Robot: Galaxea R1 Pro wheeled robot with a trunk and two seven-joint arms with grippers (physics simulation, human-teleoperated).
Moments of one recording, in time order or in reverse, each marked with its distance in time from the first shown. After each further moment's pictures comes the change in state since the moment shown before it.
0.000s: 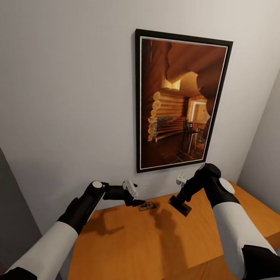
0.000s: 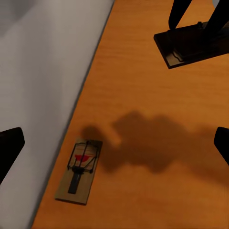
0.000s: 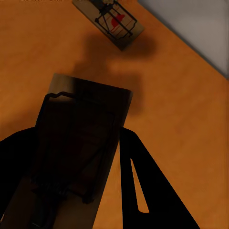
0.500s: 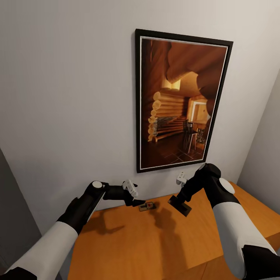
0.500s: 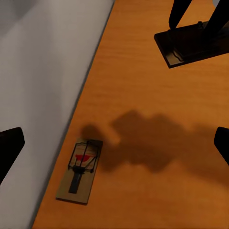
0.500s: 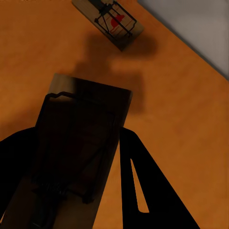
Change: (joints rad) left arm 0.000 0.001 0.000 0.000 0.000 0.000 0.000; right arm 0.000 0.000 0.000 0.000 0.000 0.000 0.000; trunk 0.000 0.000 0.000
